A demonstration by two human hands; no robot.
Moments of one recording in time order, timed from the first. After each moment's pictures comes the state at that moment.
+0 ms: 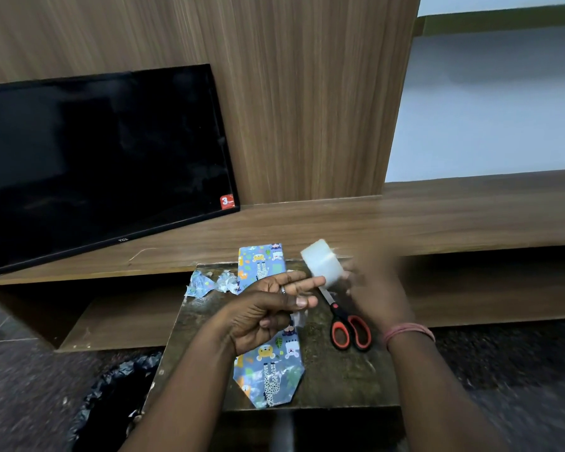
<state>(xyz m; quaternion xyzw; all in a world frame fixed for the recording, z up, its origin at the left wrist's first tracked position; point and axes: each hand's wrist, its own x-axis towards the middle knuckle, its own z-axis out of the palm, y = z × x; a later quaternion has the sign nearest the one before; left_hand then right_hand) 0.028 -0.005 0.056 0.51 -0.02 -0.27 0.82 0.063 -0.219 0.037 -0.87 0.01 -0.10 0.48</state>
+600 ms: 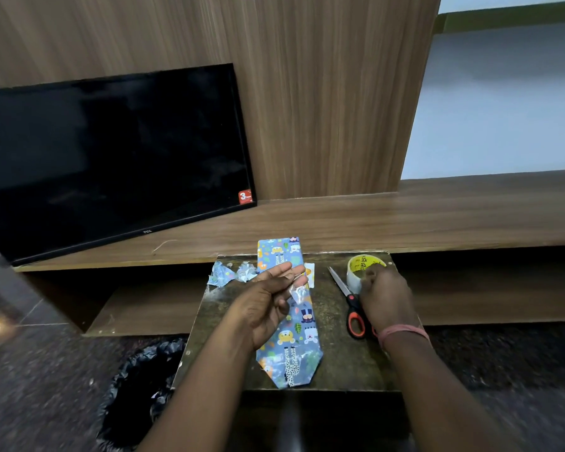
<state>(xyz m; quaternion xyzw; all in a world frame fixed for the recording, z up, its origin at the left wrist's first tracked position) 0.014 0.007 0.054 0.46 0.15 -0.12 0.87 0.054 -0.204 0.017 -0.95 0.08 -0.13 0.26</state>
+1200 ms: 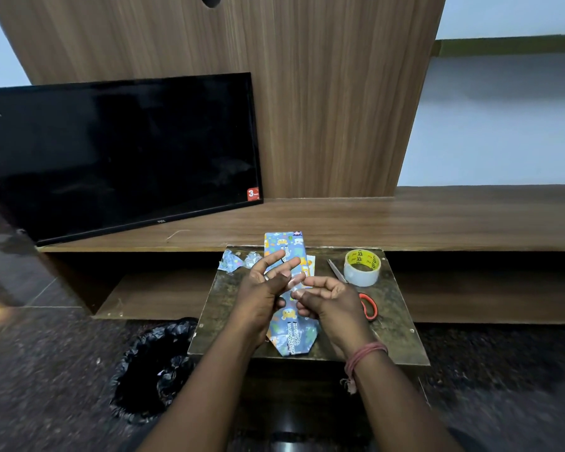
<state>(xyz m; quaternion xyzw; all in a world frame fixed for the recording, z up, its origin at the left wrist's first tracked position) -0.045 0.012 0.061 0.60 0.06 0.00 0.80 -0.038 -0.129 0.038 -0.61 0.03 0.07 0.79</state>
